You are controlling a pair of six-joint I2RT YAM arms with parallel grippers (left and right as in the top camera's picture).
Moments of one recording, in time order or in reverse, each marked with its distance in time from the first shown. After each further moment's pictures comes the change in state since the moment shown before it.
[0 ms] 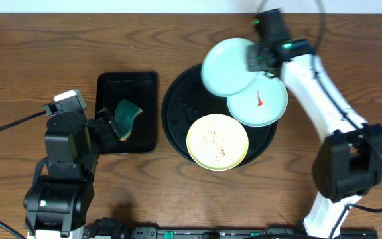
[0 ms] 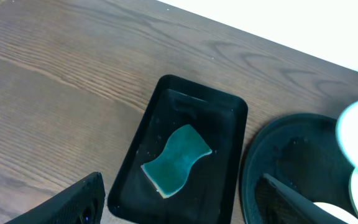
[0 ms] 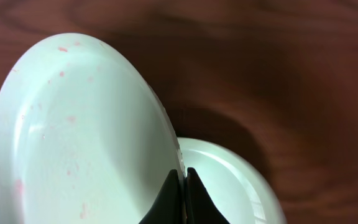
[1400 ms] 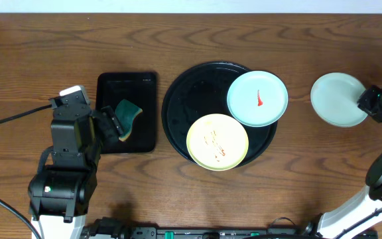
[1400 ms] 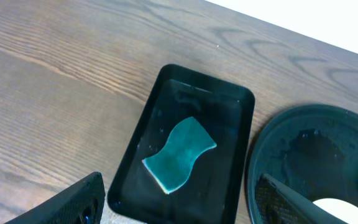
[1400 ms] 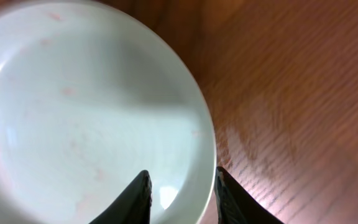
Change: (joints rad) left arm 0.000 0.060 0.000 0.000 0.000 0.000; right arm -0.742 -0.008 -0.275 0.021 -0.130 -0.011
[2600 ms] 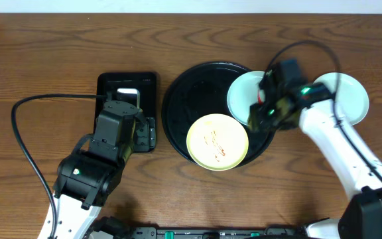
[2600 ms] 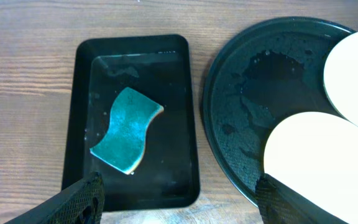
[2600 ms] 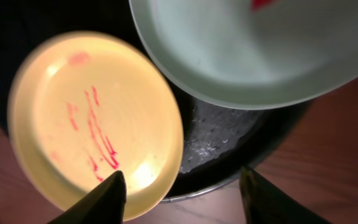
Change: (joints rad) left arm -0.297 0.098 0.000 -0.031 0.000 0.101; right arm 0.813 -0.364 -0.230 -0.188 -0.174 0.028
